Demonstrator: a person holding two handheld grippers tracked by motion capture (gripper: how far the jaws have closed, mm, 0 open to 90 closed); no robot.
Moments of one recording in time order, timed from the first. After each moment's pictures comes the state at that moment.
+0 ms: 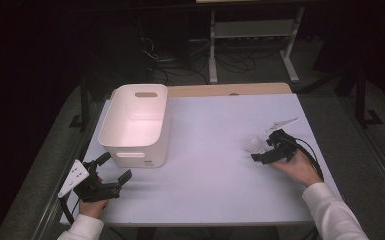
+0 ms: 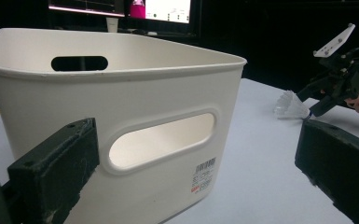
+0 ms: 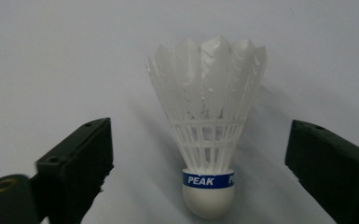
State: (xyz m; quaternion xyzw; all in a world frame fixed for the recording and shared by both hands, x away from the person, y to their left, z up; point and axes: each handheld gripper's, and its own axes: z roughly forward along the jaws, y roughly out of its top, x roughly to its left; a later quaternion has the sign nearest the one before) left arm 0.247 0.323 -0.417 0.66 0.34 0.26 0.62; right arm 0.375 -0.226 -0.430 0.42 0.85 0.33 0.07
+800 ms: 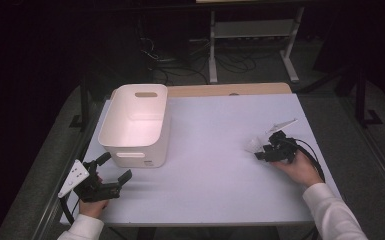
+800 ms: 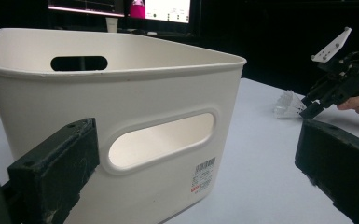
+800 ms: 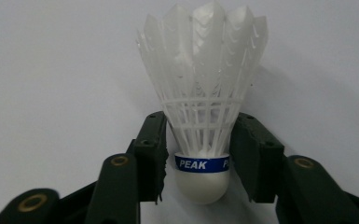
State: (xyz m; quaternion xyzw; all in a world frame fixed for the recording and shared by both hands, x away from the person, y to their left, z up) left arm 0.247 0.322 -0.417 0.66 0.34 0.26 0.62; right arm 0.376 -0.229 -0.436 0.41 0.86 0.31 0.07
